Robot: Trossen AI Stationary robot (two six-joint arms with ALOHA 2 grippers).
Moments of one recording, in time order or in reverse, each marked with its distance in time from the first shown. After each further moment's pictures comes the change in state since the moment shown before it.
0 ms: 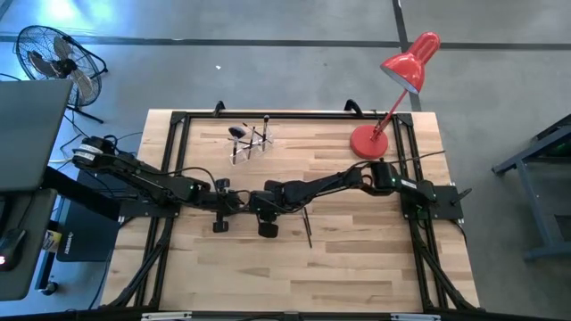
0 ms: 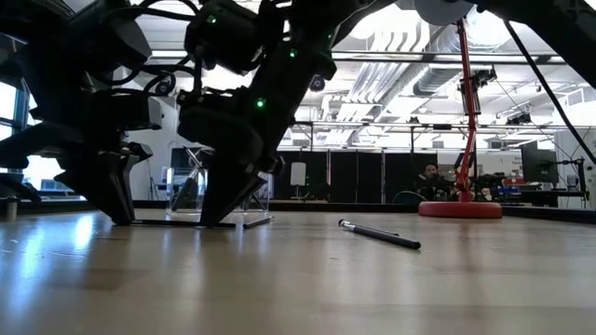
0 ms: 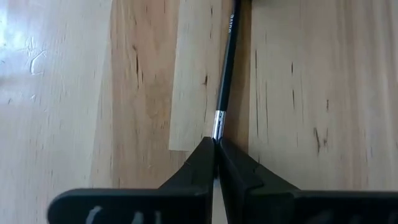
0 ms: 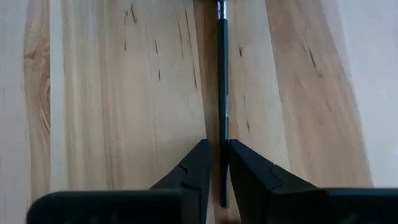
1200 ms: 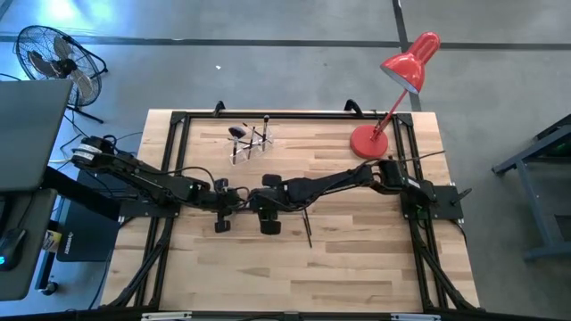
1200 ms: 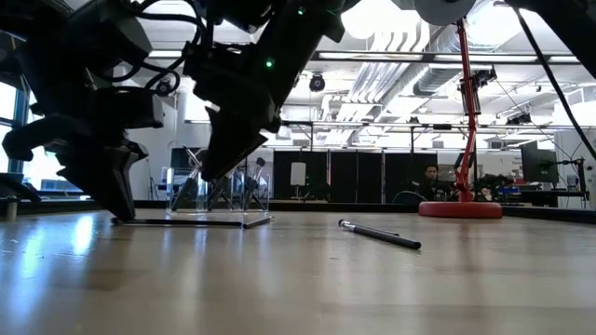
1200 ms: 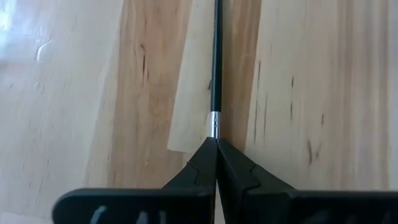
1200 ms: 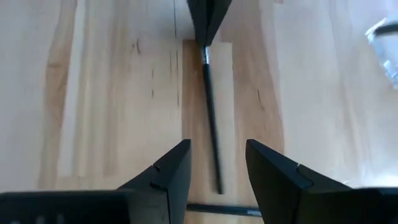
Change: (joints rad) left arm 0.000 -0.043 0.031 0.003 -0.013 -0.085; right arm 0.019 -0.091 0.006 -0.042 0.122 -0.149
